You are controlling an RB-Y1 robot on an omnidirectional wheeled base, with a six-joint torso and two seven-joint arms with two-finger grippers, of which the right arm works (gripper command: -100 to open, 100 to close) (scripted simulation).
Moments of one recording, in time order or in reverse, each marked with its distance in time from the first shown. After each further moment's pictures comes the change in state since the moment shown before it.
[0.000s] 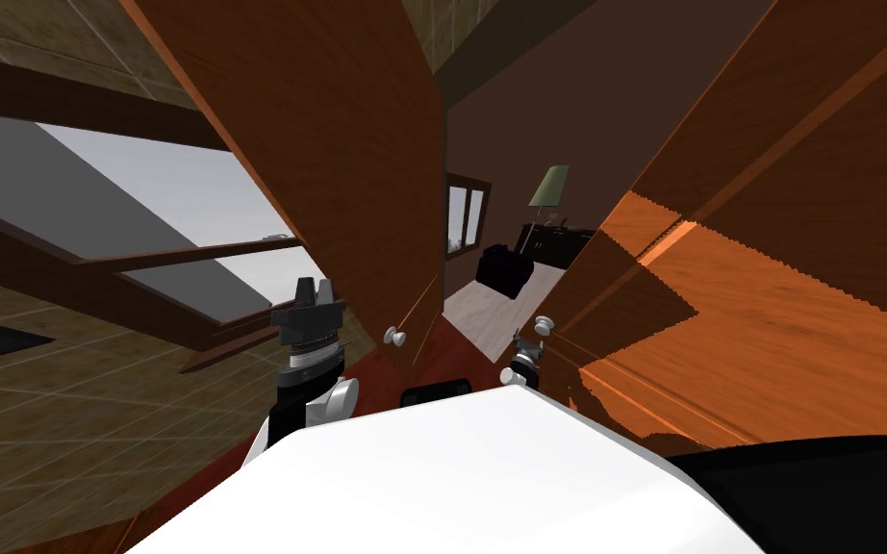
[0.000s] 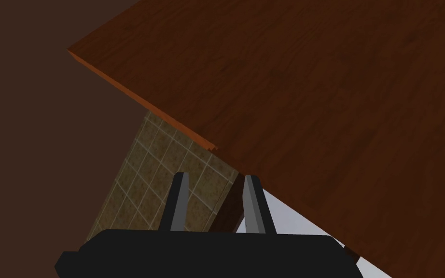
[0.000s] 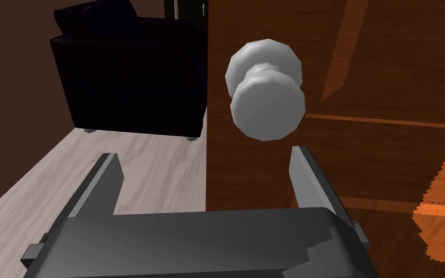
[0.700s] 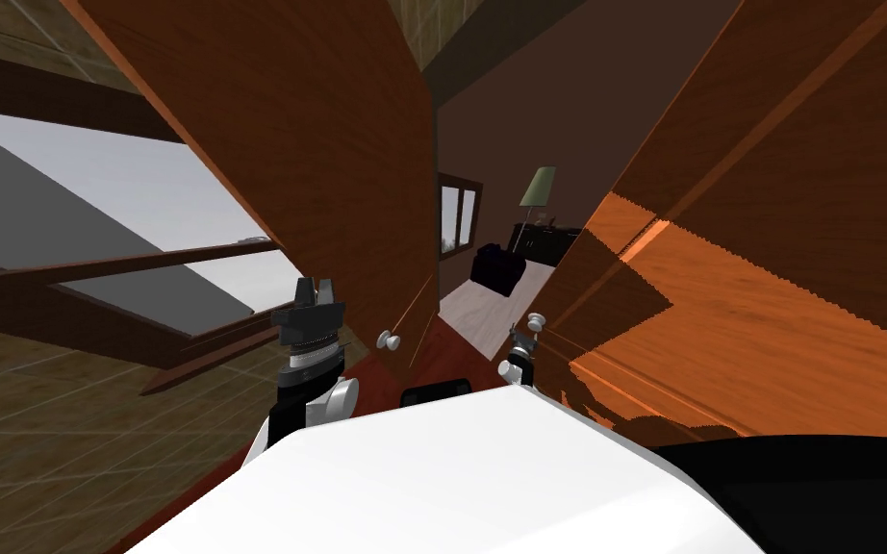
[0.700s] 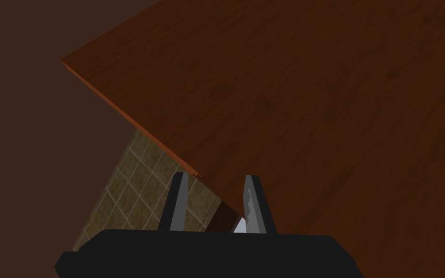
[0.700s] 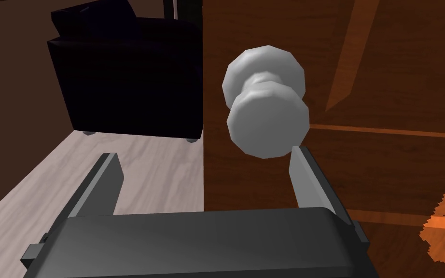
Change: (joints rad) arm -0.102 -0.019 -0.040 0.107 0.083 0.026 -0.062
